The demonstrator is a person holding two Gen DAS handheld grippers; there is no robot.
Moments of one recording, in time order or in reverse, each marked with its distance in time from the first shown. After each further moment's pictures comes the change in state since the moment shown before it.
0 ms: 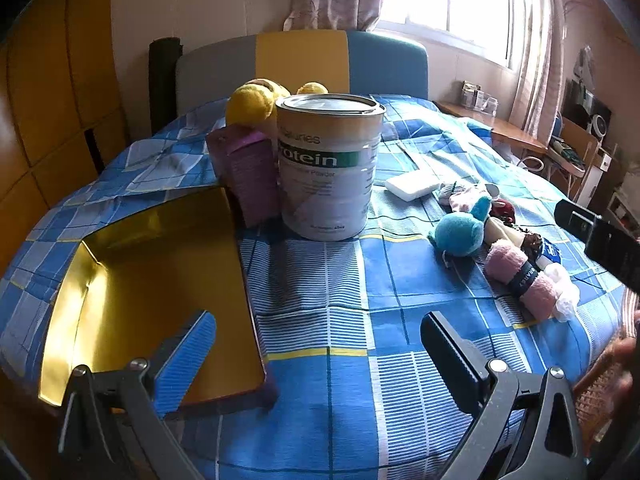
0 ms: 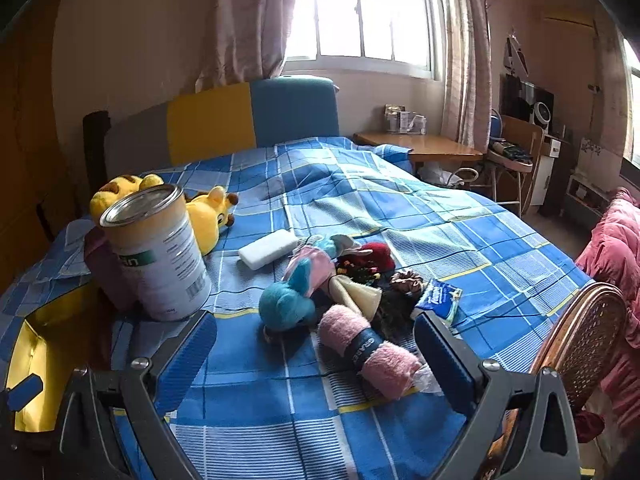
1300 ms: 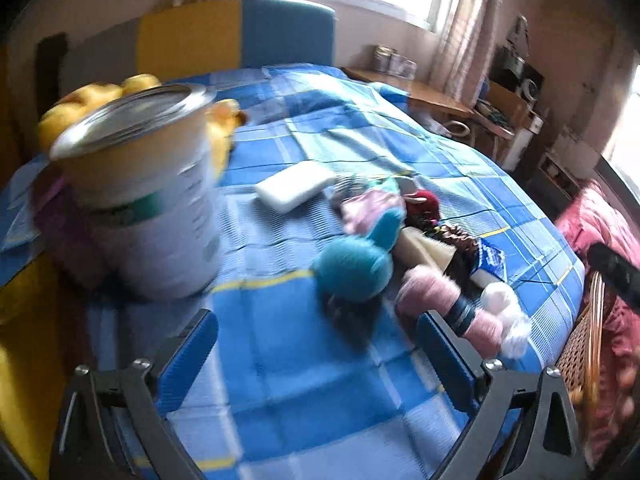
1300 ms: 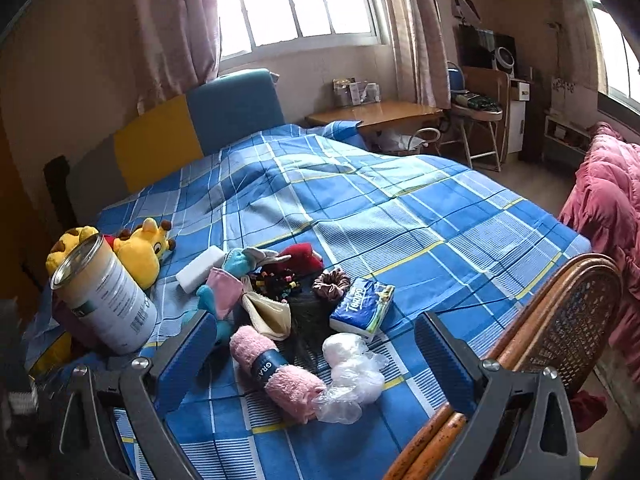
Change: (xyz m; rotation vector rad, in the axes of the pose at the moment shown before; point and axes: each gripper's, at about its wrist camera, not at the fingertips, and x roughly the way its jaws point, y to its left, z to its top) left arm 0.103 -0.104 0.072 0.176 0.125 -0.302; right arm 0.021 -0.119 0.024 0.195 0.078 -0.007
